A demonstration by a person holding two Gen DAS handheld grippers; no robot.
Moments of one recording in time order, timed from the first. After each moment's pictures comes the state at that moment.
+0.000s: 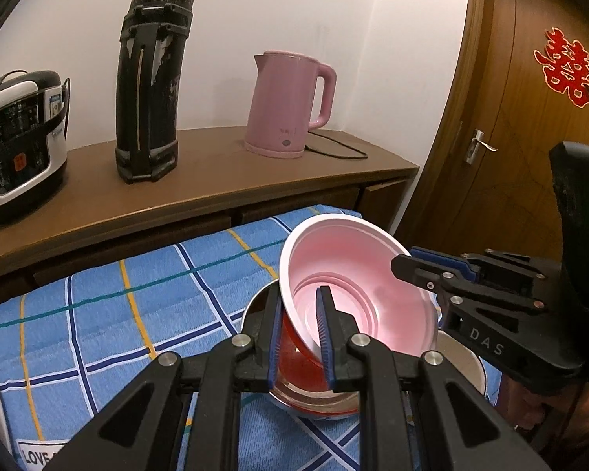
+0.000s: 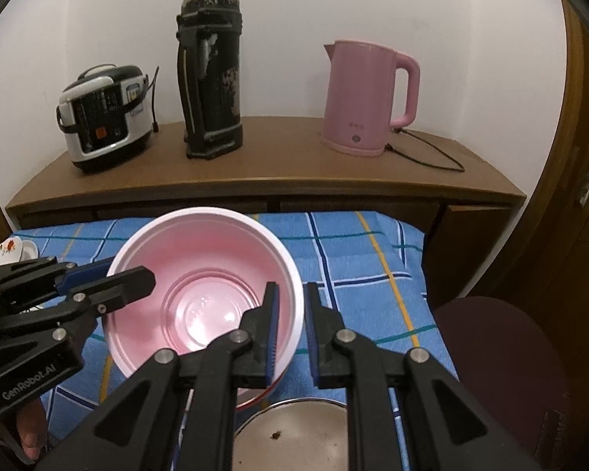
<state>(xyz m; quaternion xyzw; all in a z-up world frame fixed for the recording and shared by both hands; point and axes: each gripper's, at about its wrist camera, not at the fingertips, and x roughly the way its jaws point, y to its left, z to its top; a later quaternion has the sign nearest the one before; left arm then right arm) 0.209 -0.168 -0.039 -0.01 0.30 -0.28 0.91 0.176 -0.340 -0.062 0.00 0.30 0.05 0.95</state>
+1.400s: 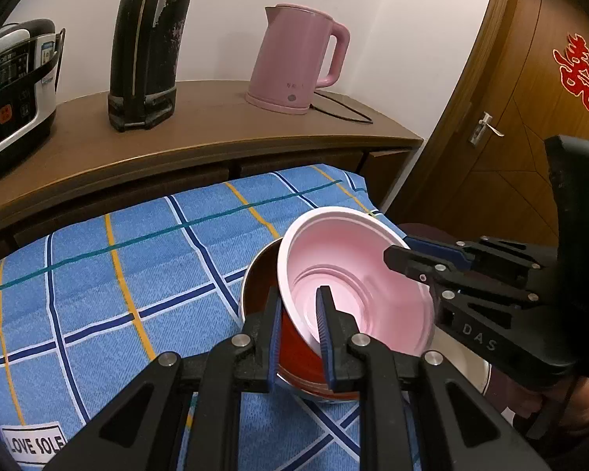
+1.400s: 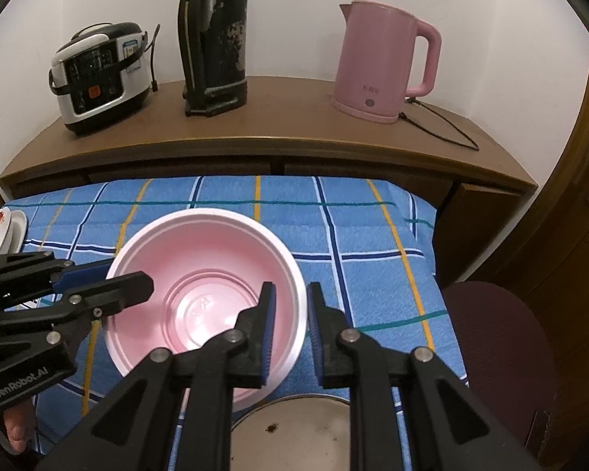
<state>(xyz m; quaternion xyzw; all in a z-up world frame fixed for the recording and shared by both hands) 0.226 -0.166 -0.059 -0.02 0.38 -0.29 0.88 0.200 -0.333 -0.079 -0.03 0.36 0.05 0.93</state>
